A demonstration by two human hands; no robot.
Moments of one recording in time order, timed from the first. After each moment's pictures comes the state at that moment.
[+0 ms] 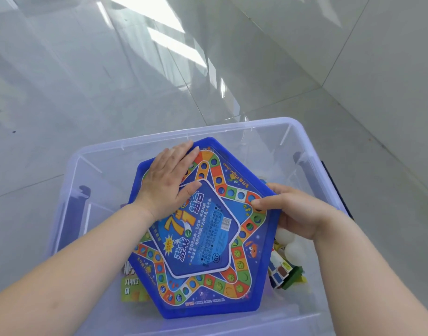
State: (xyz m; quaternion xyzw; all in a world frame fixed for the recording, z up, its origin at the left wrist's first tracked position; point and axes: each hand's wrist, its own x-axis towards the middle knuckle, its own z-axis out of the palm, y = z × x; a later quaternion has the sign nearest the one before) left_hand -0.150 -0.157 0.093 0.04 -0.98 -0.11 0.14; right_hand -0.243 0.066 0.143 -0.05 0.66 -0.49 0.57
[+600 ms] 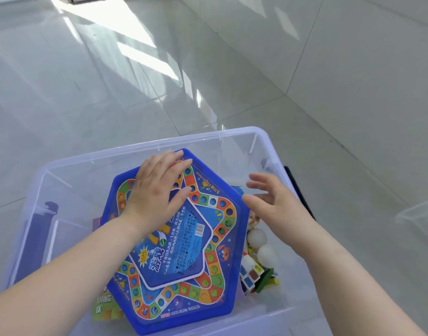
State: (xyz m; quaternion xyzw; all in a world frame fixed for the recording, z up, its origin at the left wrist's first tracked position) left_hand -0.164 -0.121 0.109 0.01 -0.97 -0.12 0.21; right_hand -0.220 0.093 0.162 -0.12 0.80 -0.51 0.30
